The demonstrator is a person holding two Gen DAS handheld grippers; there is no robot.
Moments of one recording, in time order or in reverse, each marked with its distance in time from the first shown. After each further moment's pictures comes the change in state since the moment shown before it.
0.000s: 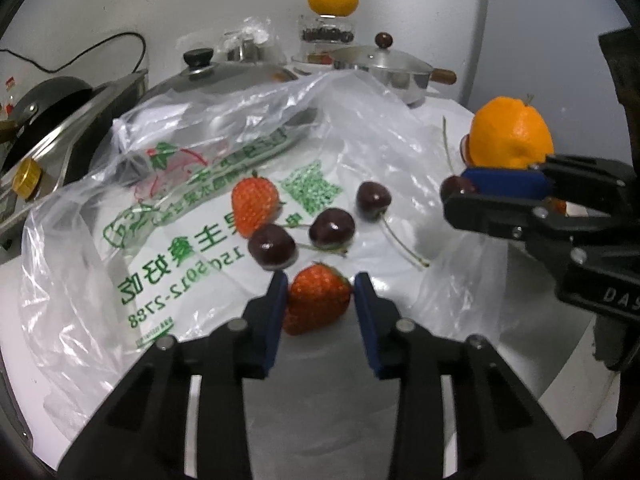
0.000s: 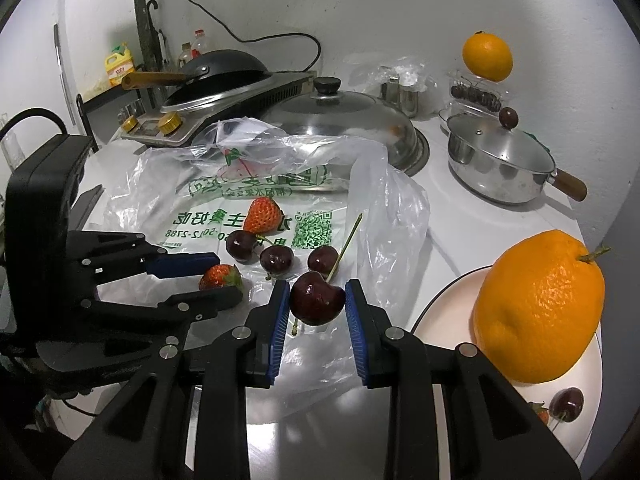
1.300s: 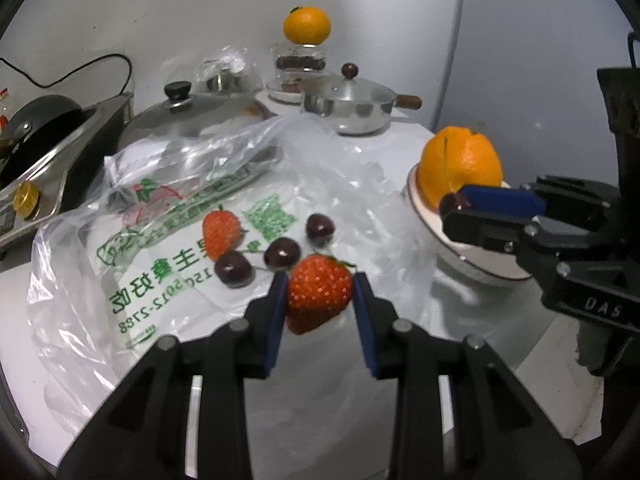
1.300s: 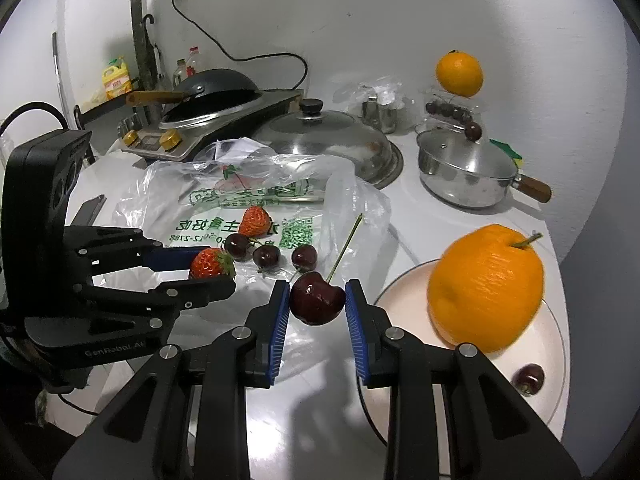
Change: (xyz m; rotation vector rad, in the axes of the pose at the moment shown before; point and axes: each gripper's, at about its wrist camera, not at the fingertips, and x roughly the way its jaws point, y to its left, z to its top) left arm -0.036 -0.028 0.009 0.012 -0.071 -0.071; right arm -0.050 -0.007 -0.012 0.009 -0.054 -0.044
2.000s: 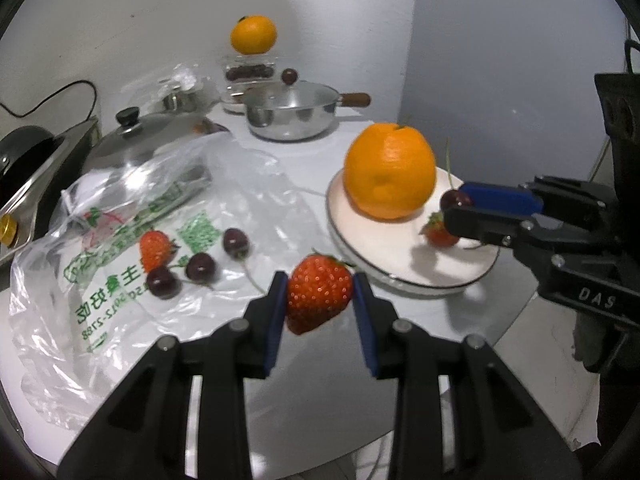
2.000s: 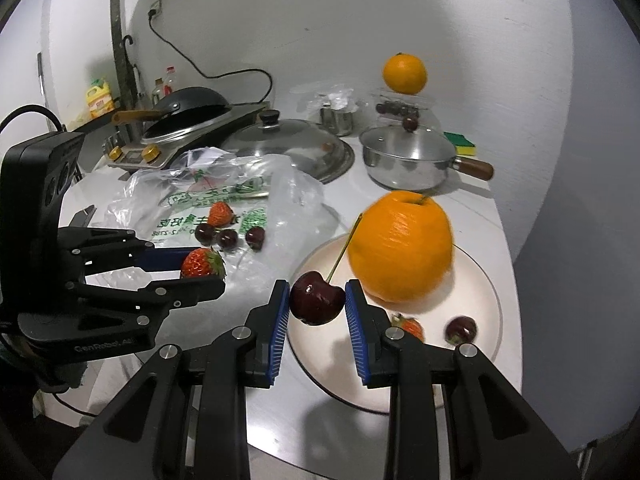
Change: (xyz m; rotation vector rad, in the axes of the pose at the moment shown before) left arm 0.000 -0.072 0.007 0.082 0.005 -0.038; right arm -0.053 -0.045 -0.035 0.069 -0.040 -0.060
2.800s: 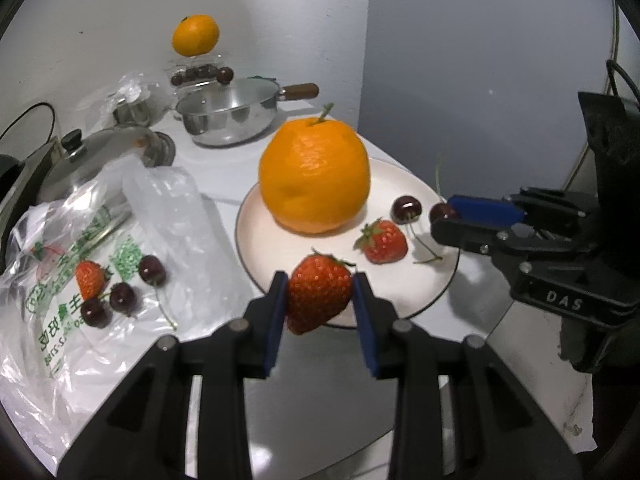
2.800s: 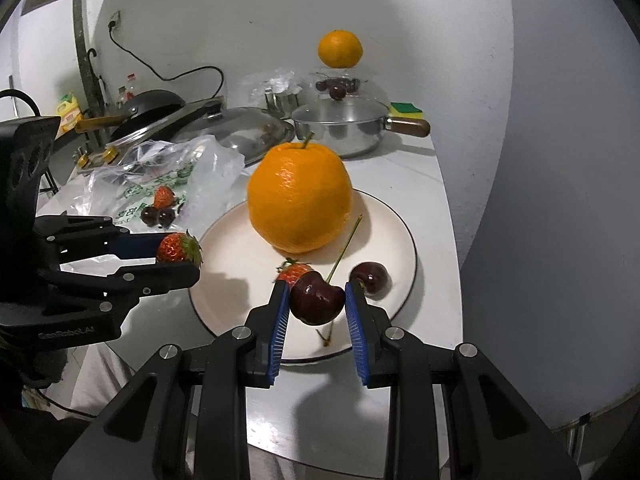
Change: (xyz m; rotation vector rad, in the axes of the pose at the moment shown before) left arm 0.034 -0.063 0.019 0.070 0.038 -0.051; right arm -0.009 -0.072 -0.038 0.095 0.030 -0.061
